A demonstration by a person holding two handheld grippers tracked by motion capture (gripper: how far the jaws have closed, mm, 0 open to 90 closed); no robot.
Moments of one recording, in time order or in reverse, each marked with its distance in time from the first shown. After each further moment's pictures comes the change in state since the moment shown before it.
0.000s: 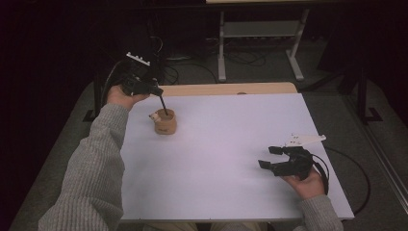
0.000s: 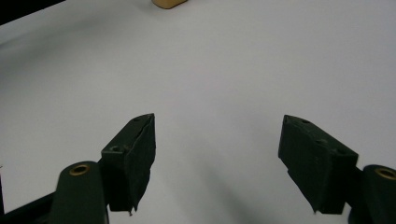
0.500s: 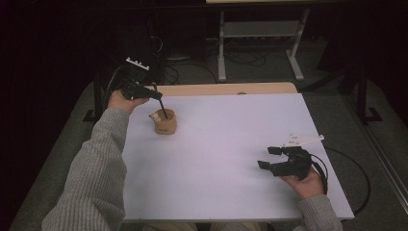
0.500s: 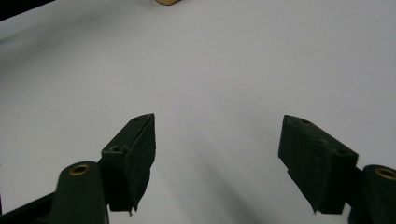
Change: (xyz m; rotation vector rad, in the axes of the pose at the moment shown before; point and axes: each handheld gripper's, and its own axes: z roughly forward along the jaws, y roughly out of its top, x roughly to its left) left arm 0.008 -0.015 0.011 -0.004 -0.005 -0.043; right arm 0.000 0.000 0.004 0.011 0.004 0.002
